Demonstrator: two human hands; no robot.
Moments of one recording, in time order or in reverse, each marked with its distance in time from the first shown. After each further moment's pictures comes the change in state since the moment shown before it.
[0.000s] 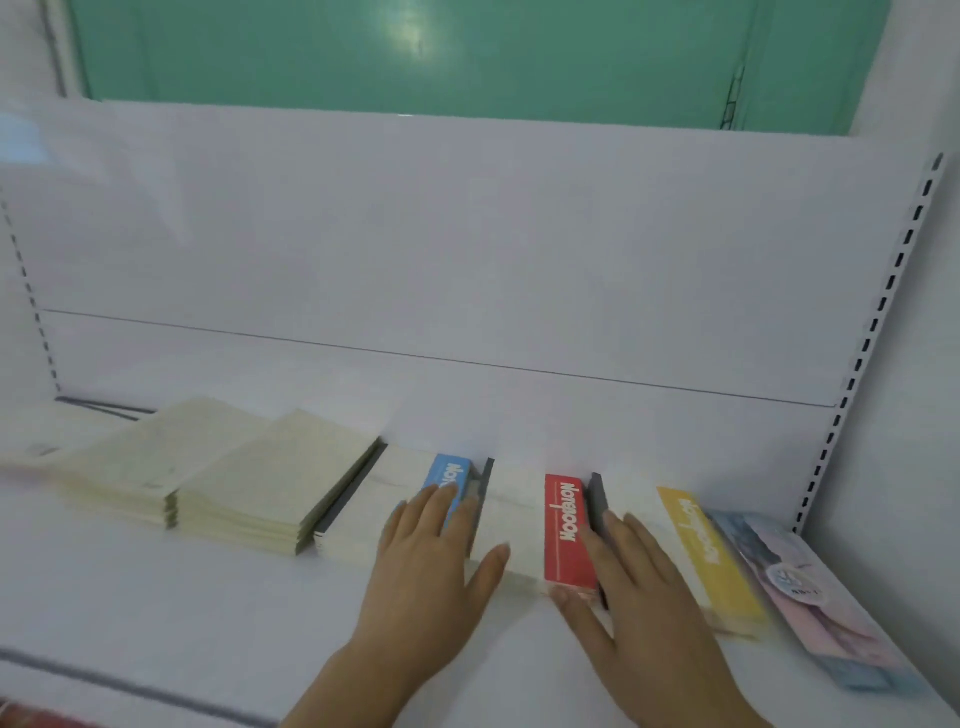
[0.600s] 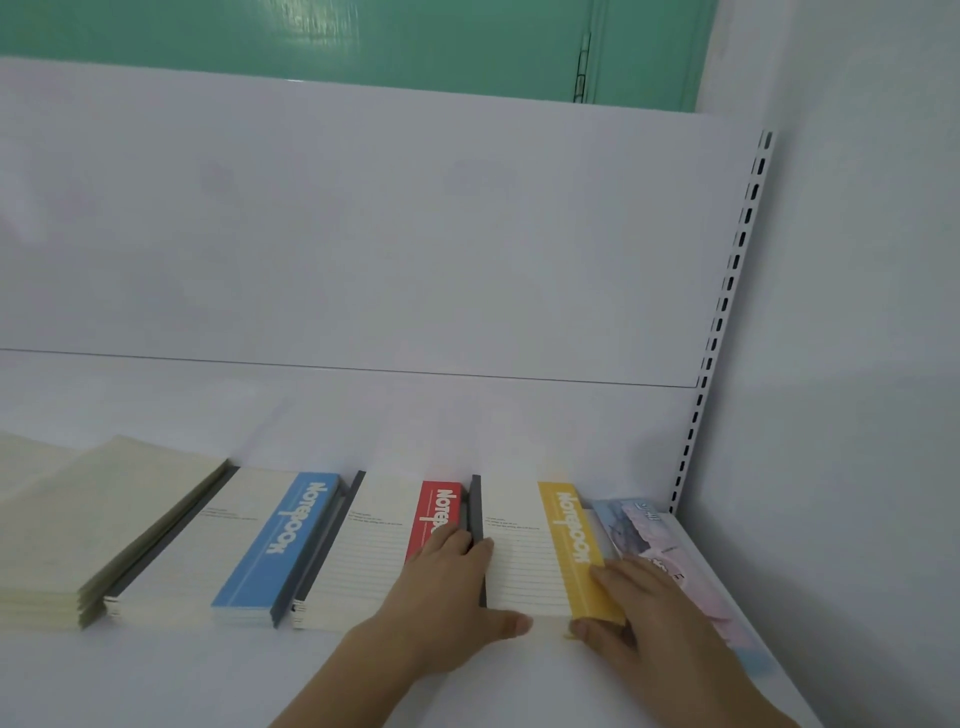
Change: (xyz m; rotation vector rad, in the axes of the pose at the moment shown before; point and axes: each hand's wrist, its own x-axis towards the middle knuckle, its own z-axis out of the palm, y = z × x) left_hand 0.069 0.103 0.075 -0.045 -0.485 0.205; right_hand -0.008 0.147 -0.013 0.031 -0.241 0.191
